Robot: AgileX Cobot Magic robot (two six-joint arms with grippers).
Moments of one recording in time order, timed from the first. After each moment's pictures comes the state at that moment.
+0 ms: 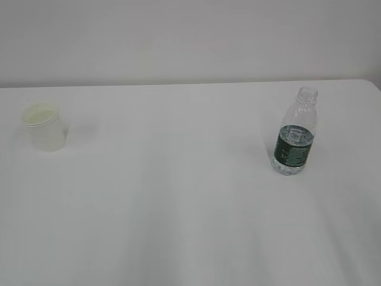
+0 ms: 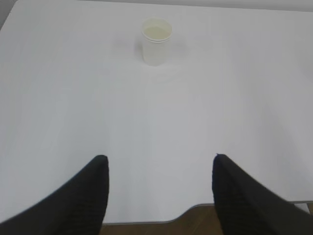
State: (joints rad) left arm -0.09 0.16 -0.81 0.02 1.27 -0.15; right arm 0.14 0.32 -0.42 0.01 0.46 -0.26
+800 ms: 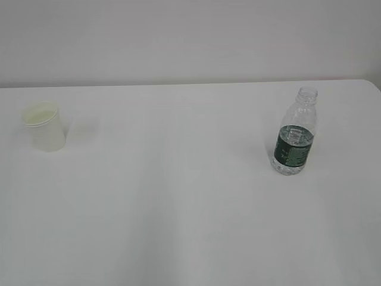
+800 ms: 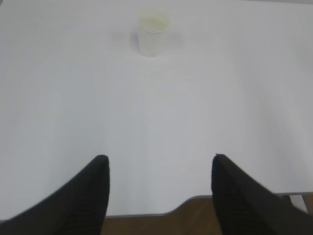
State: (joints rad) left arm -0.09 0.13 -0.76 0.00 1.27 -0.15; right arm 0.14 0.13 -0.48 -0.05 0.92 -0.09
